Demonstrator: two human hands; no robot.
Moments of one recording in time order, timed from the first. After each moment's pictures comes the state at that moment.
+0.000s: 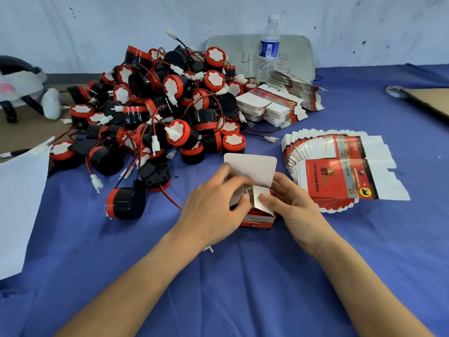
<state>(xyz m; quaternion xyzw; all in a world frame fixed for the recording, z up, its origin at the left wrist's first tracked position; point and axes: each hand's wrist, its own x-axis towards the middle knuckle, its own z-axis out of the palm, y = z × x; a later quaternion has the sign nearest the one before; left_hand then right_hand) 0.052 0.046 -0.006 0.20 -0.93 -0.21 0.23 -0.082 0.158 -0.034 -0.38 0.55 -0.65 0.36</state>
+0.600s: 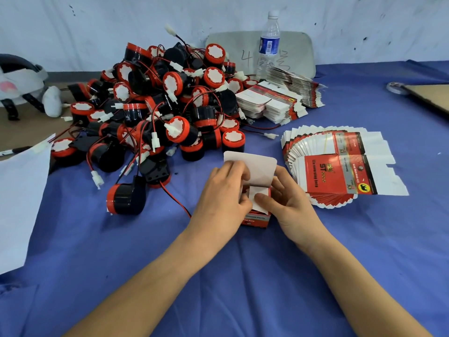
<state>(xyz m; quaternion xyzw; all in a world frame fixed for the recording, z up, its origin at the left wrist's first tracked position) 0.040 0.063 -0.003 0.25 -0.91 -0.22 0.25 -0.075 0.158 -0.036 -0.42 0.55 -0.64 0.32</state>
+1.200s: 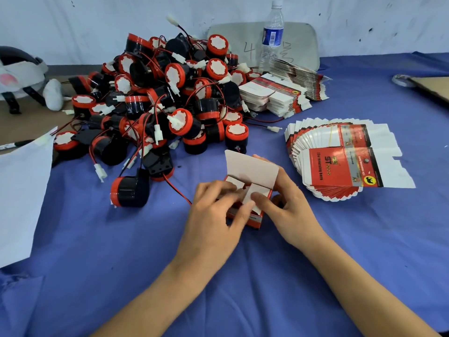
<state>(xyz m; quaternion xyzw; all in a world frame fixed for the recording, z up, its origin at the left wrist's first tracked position) 0.077 0.077 -0.036 0.24 -0.87 -0.21 0.36 -0.059 0.159 -0.039 -0.49 0.61 -0.59 0.20</state>
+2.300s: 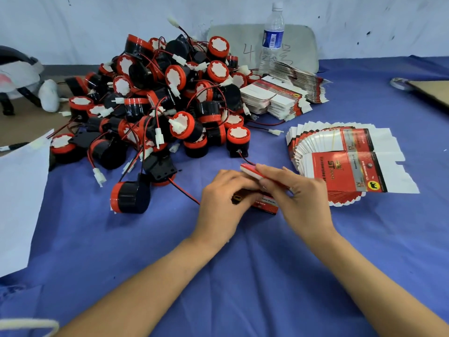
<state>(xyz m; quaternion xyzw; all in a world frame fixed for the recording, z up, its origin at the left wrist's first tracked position) 0.043 0.048 -0.040 0.17 -0.83 -0.35 0.41 -0.064 0.150 -0.020 -0.49 0.70 -0.51 -0.02</state>
